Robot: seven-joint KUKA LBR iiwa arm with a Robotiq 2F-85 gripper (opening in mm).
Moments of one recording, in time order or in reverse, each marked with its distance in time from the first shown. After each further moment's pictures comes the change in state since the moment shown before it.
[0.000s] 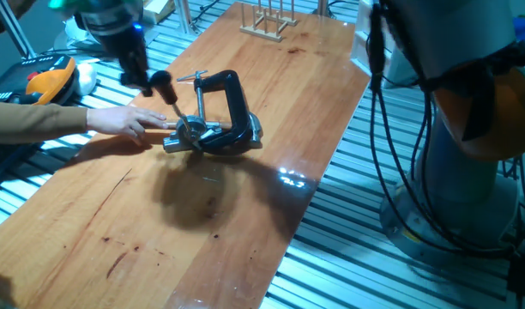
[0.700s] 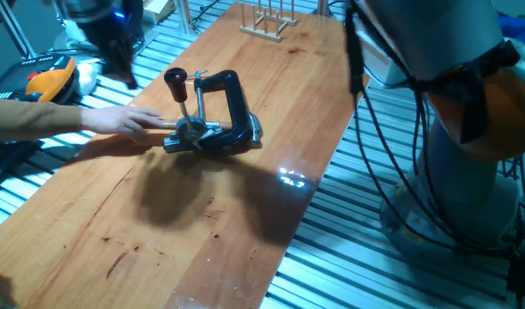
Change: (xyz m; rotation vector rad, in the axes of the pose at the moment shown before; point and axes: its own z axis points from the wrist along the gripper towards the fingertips) arm -0.052 0.019 -0.043 -0.014 0.041 0.000
